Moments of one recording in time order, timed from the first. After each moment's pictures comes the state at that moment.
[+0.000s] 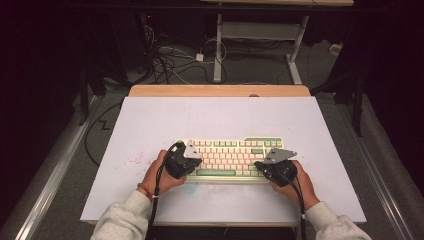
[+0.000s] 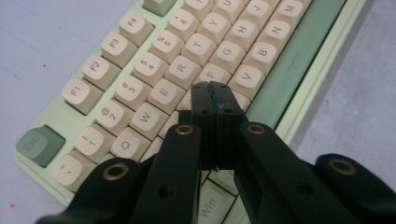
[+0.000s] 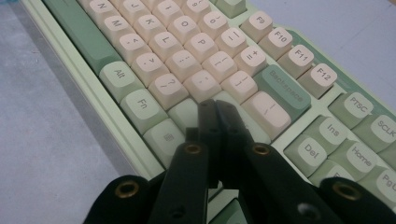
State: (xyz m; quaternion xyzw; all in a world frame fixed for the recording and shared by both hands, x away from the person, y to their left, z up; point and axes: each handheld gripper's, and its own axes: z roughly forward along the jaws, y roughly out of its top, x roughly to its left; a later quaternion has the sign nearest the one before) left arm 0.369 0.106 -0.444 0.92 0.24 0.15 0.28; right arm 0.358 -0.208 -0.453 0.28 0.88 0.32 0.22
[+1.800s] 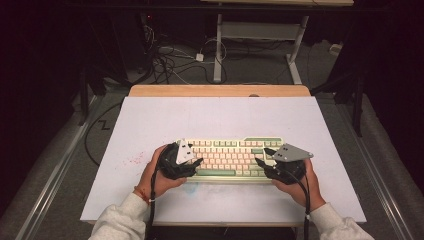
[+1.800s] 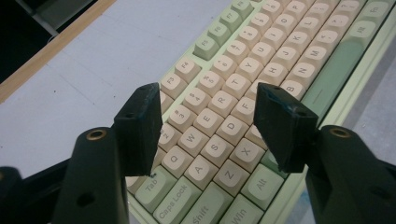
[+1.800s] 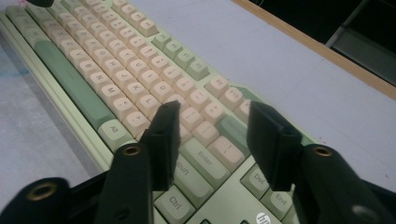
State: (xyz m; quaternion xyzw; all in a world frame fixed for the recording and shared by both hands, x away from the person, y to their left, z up) left arm 0.353 0.117 -0.432 0.87 0.25 0.26 0.35; right arm 0.346 -0.217 -0.424 0.28 0.83 0.39 0.28
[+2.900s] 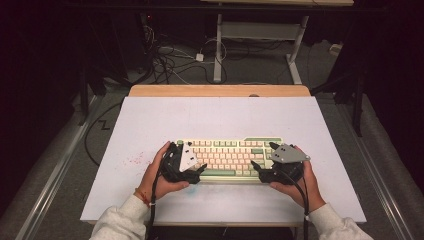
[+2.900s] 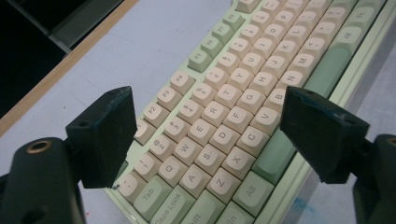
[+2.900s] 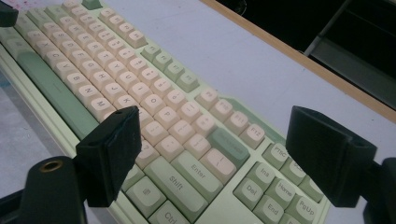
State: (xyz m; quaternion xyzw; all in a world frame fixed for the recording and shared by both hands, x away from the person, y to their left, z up) left arm 0.341 0.110 -0.431 0.86 0.23 0.28 0.35; right arm 0.342 -0.207 -0.422 0.29 0.82 0.39 0.32
